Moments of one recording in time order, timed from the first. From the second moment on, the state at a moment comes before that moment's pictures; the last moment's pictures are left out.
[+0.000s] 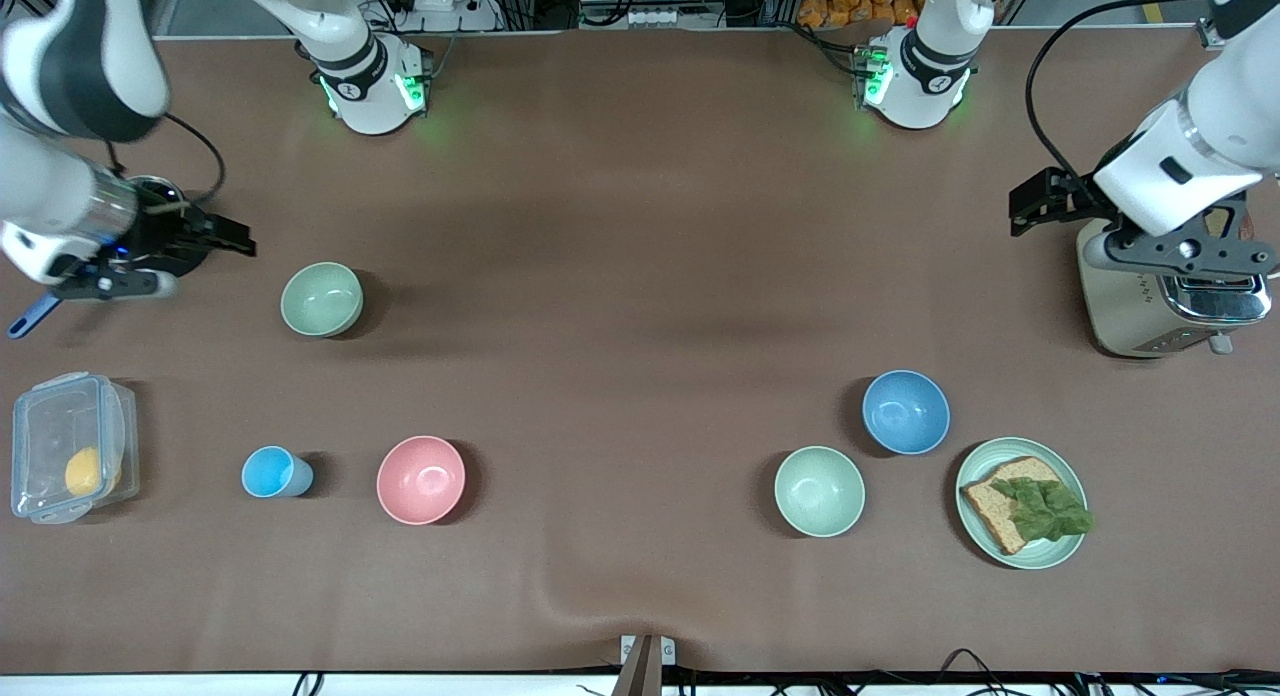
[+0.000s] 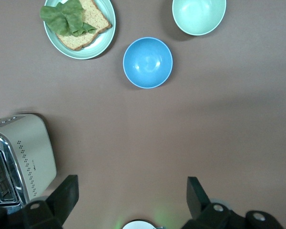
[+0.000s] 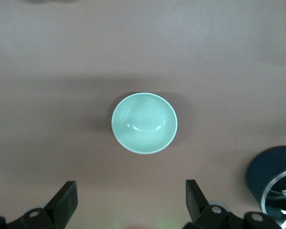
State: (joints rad) left arm -0.07 0.10 -0.13 -1.46 0.01 1.45 -0.05; right arm -0.10 -0.07 0.01 -2.14 0.05 1.86 -0.13
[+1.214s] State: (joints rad) left arm 0.02 0.26 -0.11 -1.49 0.03 1.52 -0.26; right arm -0.10 0.14 -0.07 -2.32 0.01 2.23 -0.29
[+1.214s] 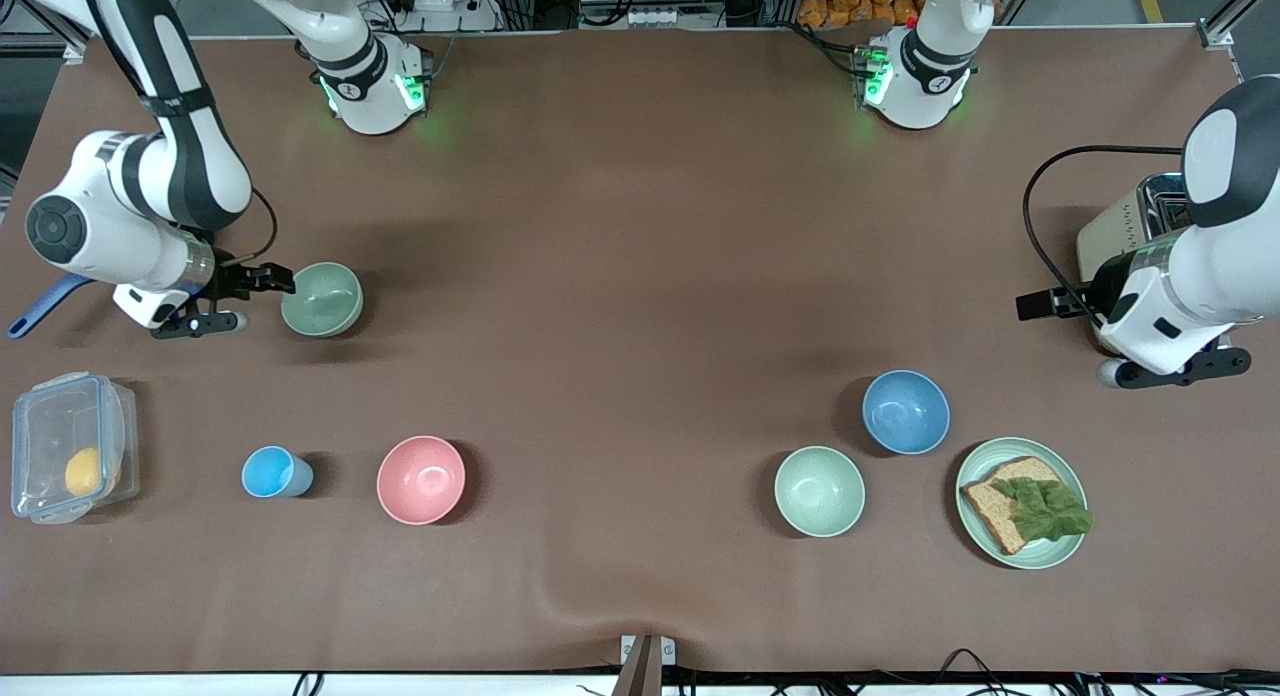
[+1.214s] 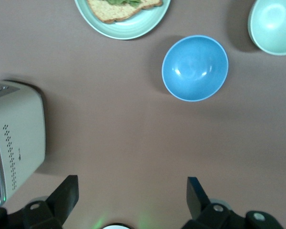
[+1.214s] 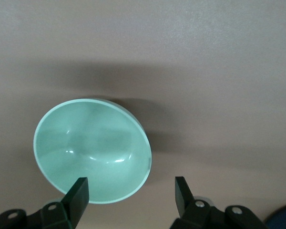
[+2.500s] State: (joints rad) left arm -0.14 0.54 -0.13 -1.52 0.06 1.88 -0.38; right arm -0.10 0.25 -0.09 -2.30 0.04 2.24 -0.36
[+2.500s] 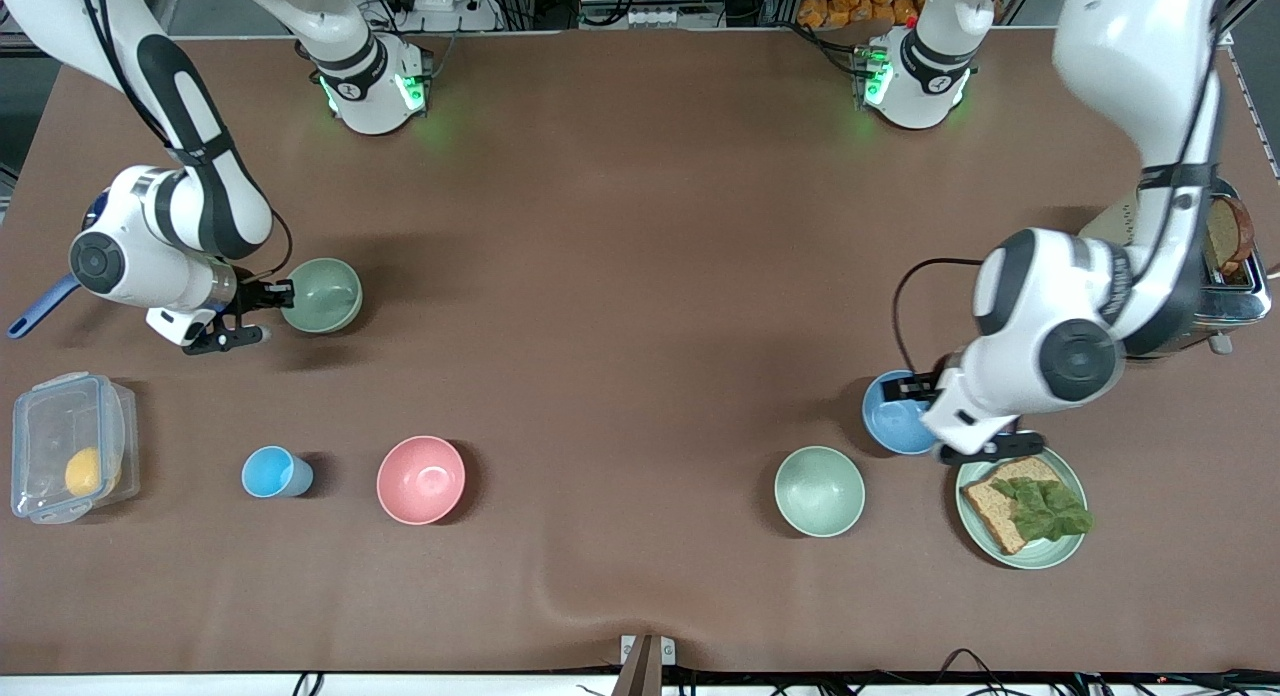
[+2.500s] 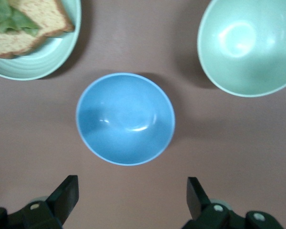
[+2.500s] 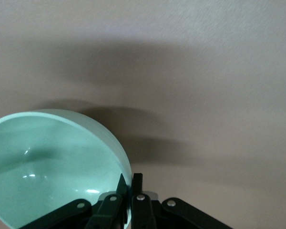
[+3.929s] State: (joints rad) left arm -0.07 0.57 -0.11 -1.57 0.14 1.90 -0.38; right arm 0.36 0.32 0.34 -2.16 0.17 2.43 0.80
